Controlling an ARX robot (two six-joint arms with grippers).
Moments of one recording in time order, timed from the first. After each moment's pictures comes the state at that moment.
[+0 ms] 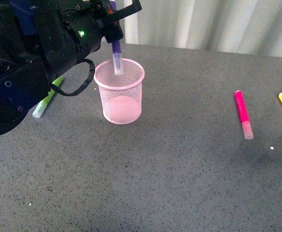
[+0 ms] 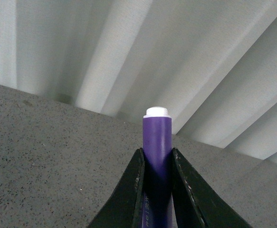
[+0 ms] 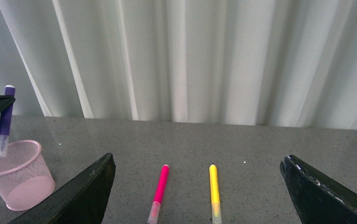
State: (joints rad) left arm -0.36 2.14 0.94 1.18 -0.08 -0.42; right arm 0.00 0.00 0.02 0.00 0.00 0.00
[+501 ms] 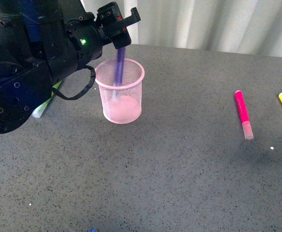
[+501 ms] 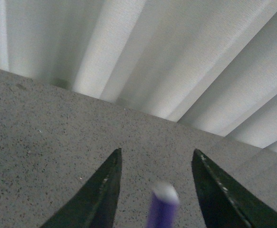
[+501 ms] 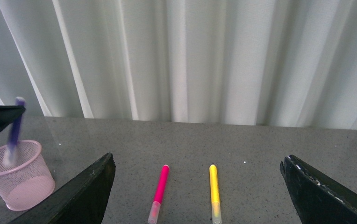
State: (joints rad) left arm -0.34 2.18 0.97 1.14 -0.02 -0.44; right arm 0.00 0.00 0.02 0.00 0.00 0.00
